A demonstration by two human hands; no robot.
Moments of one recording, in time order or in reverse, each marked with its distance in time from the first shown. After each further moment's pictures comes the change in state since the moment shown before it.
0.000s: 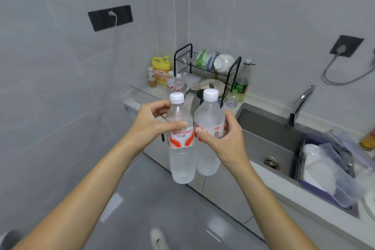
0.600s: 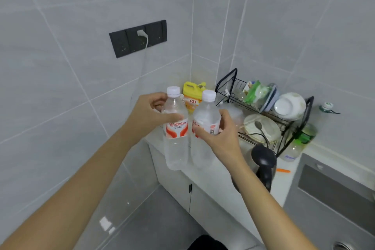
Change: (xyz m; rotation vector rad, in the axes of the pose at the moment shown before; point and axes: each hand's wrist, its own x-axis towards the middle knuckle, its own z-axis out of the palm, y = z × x) left_hand 0.326 -0.124 -0.224 0.155 0.117 -0.035; right_hand 0.356 0.086 0.236 -0.022 -0.089 0.029
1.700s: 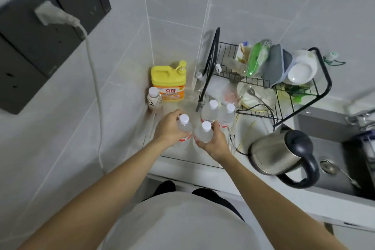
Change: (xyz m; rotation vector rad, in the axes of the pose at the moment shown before) left_hand 0.249 -0.299 0.070 0.334 -0.616 -0.156; right_hand 0.155 0.240 0.124 -0.336 0.238 0.552
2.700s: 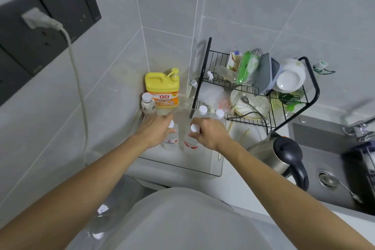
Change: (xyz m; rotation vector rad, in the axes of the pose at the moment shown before) left_hand 0.000 0.018 -0.023 0.749 -0.091 0.272; right_hand 0.031 -0.051 -0.053 -0.809 -0.181 -0.383
